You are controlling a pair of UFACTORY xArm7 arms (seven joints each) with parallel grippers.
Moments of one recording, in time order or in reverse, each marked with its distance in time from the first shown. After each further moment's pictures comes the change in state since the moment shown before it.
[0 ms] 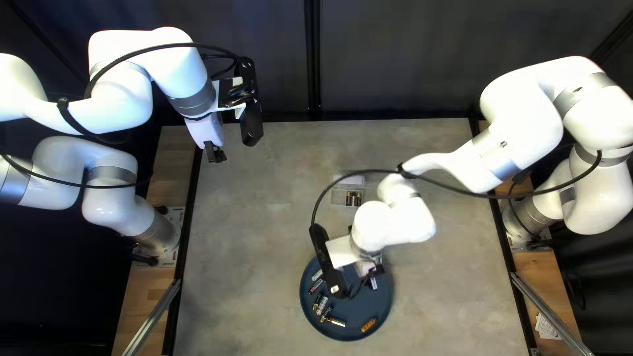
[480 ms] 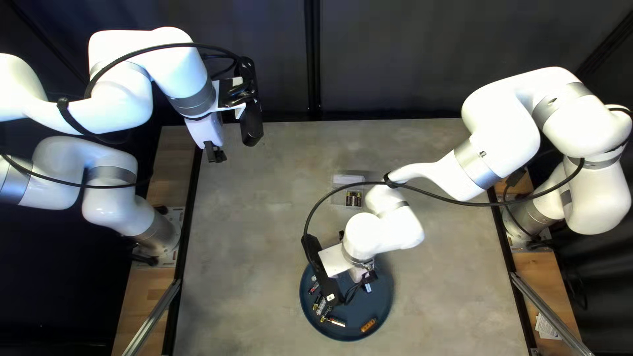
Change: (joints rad) left arm 0.000 0.000 0.000 0.000 0.000 0.000 0.000; right arm -0.028 0.055 0.001 0.019 -0.002 -0.033 -0.075
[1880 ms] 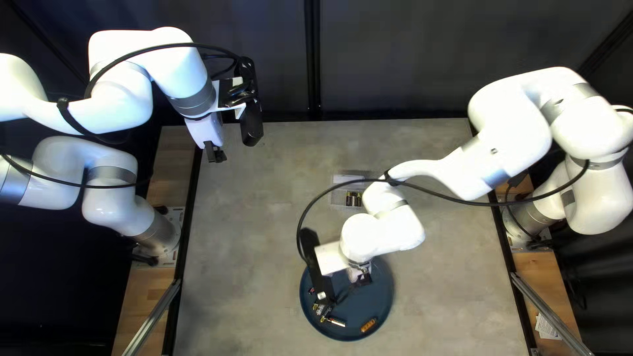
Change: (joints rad) left arm 0.000 0.000 0.000 0.000 0.000 0.000 0.000; right arm 0.067 -0.109 -0.089 0.057 -0.024 0.179 0.522
